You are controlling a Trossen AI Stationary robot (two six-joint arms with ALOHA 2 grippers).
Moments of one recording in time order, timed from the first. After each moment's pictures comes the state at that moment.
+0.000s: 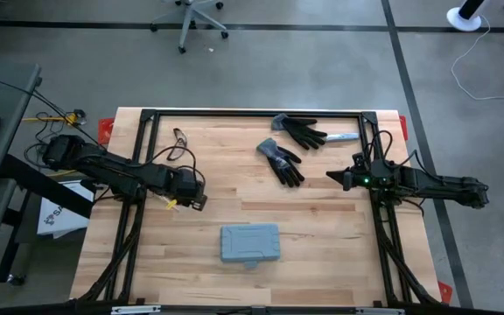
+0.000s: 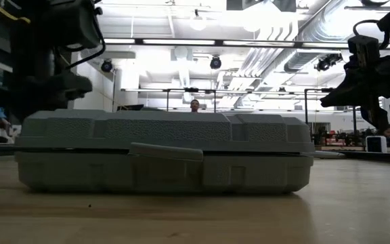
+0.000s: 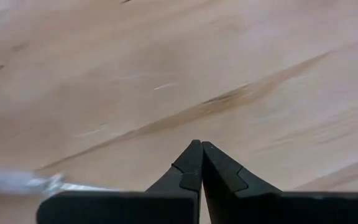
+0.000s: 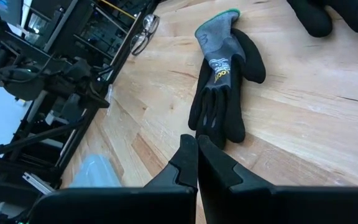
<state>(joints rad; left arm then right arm) -0.14 1.27 0.63 -0.75 -0.10 -1.32 -0.10 0.13 0.12 -0.38 0.18 0.96</state>
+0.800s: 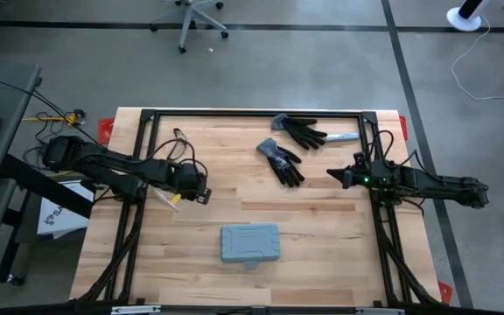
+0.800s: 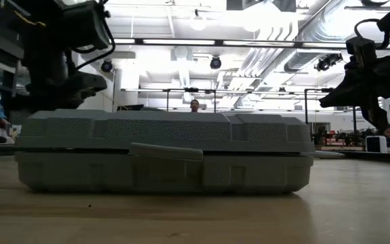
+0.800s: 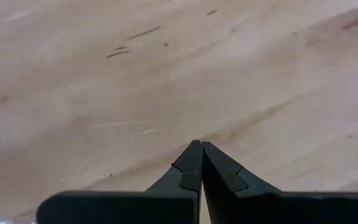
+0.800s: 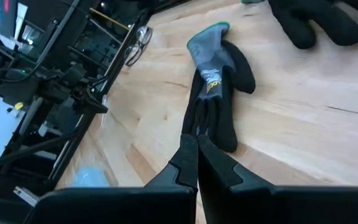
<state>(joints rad) -0.05 1.27 0.63 -0.68 -0.10 -1.26 -0.10 0.13 0.12 -0.38 0.23 0.97</state>
